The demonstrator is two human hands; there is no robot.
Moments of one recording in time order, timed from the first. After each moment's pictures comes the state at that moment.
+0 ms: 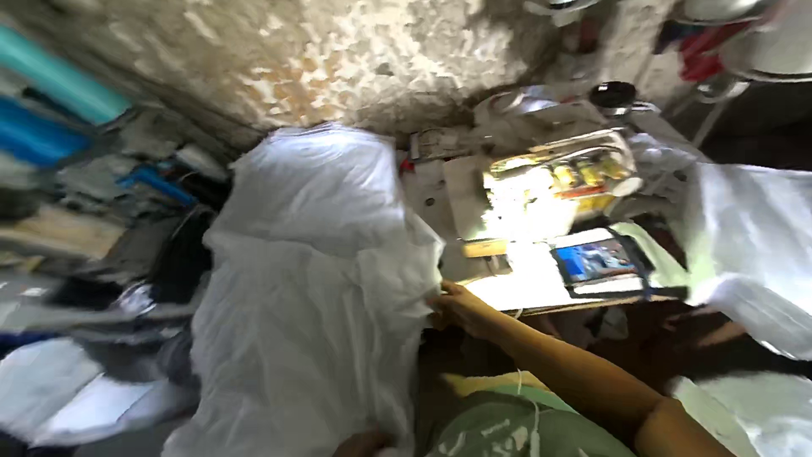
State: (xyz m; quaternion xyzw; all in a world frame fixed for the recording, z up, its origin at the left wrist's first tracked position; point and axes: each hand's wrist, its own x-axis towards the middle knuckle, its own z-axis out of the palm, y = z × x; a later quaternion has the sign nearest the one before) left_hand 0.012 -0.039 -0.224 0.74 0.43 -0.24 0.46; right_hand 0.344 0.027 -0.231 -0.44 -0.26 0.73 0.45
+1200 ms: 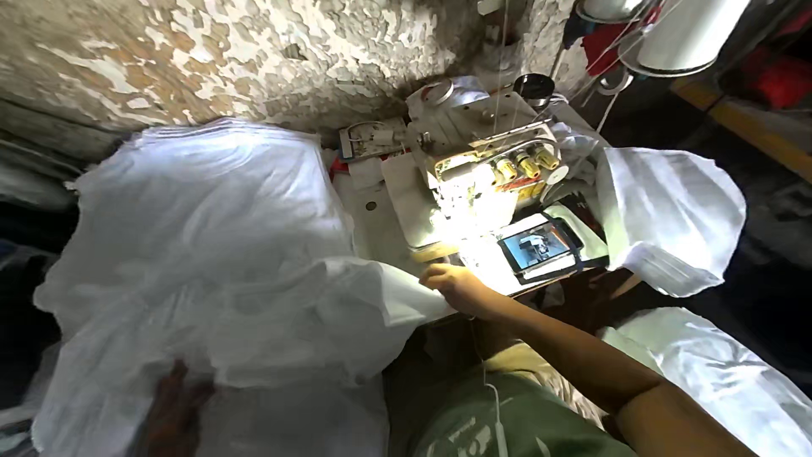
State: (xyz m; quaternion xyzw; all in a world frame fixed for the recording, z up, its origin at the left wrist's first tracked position) left_hand -0.063 0.142 -0.195 0.86 0.49 0.09 0.06; right_hand 0.423 0.016 -0.223 -0.57 -0.68 0.26 0.37
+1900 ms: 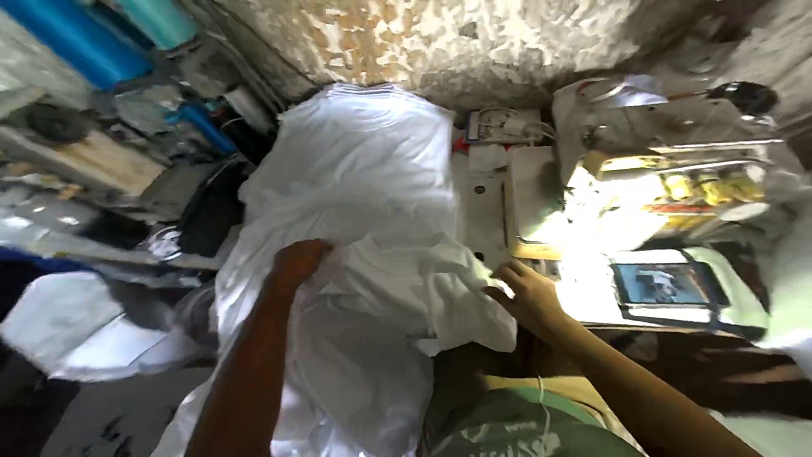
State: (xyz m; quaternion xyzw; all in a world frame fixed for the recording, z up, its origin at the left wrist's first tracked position) left_hand 0.003 0.235 -0.146 0.77 0.61 -0.14 0.10; right_hand 0.373 0.021 -0.202 -0.65 -0.69 0.22 0.24
